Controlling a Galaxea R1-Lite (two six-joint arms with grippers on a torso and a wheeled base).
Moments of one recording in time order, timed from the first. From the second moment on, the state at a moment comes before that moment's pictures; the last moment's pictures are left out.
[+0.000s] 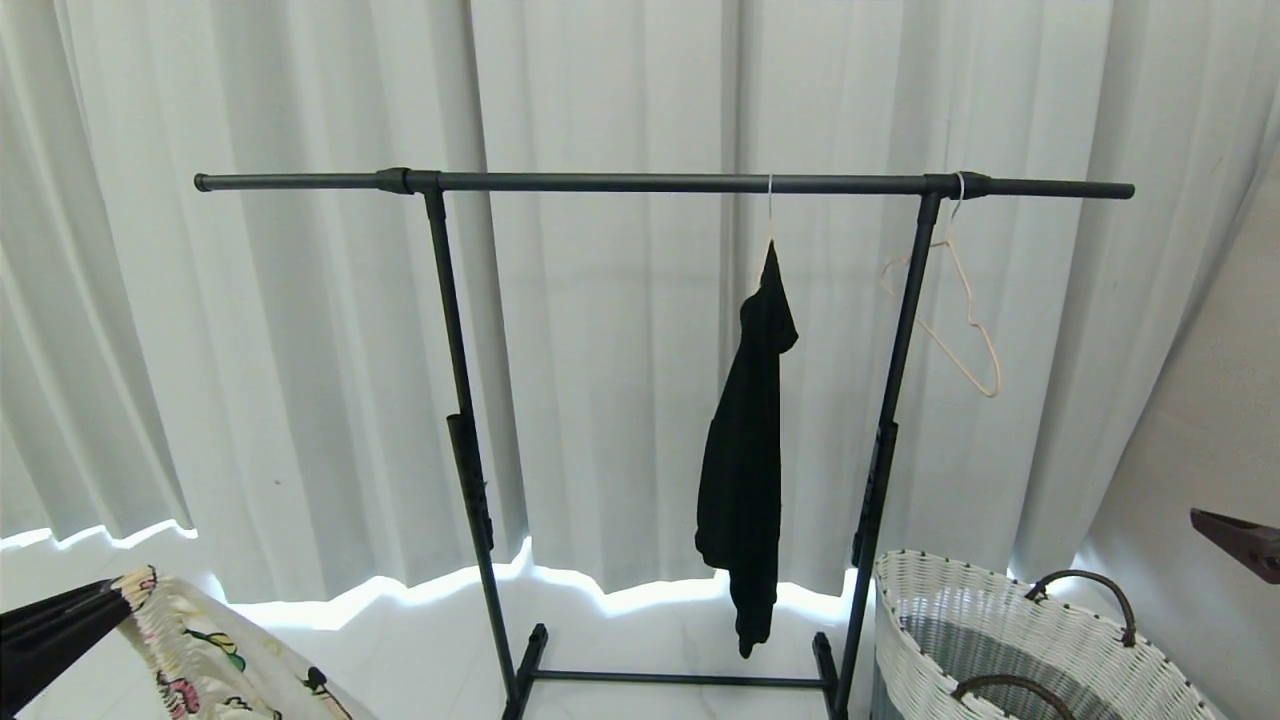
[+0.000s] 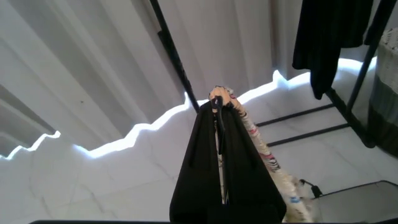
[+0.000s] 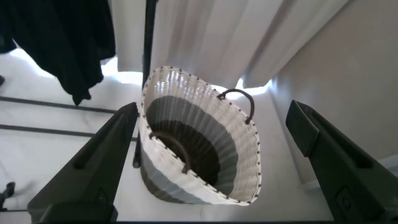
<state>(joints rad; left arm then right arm) -0.37 0.71 -0.55 0.21 0.22 0.30 0.05 1.02 -0.61 0.00 -0.09 -0.18</state>
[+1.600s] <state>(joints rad) -0.37 0.66 -0.52 0.21 0.27 0.42 0.05 1.12 -0.70 -0.10 -0.05 -0.18</state>
